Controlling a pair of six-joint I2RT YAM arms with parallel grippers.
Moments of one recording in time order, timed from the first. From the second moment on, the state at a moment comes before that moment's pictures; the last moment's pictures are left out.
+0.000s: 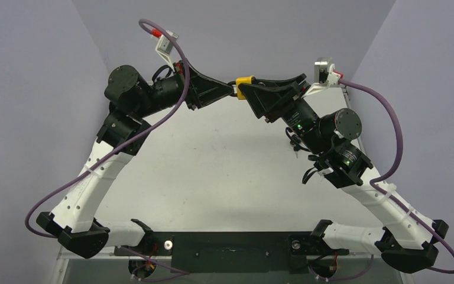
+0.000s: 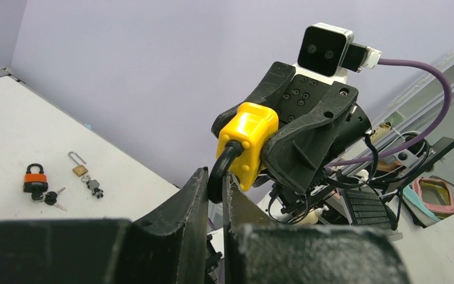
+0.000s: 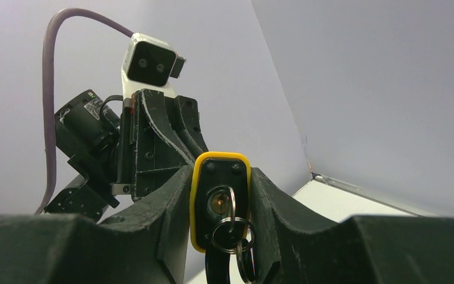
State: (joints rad) left arm -0.61 1.29 1.67 -0.09 0.64 -0.87; right arm 0.87 1.11 1.40 0.09 0.01 0.43
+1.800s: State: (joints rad) left arm -0.53 1.16 1.38 -0.29 0.82 -0.59; right arm 0.41 1.00 0.93 0.40 -0.79 0.80
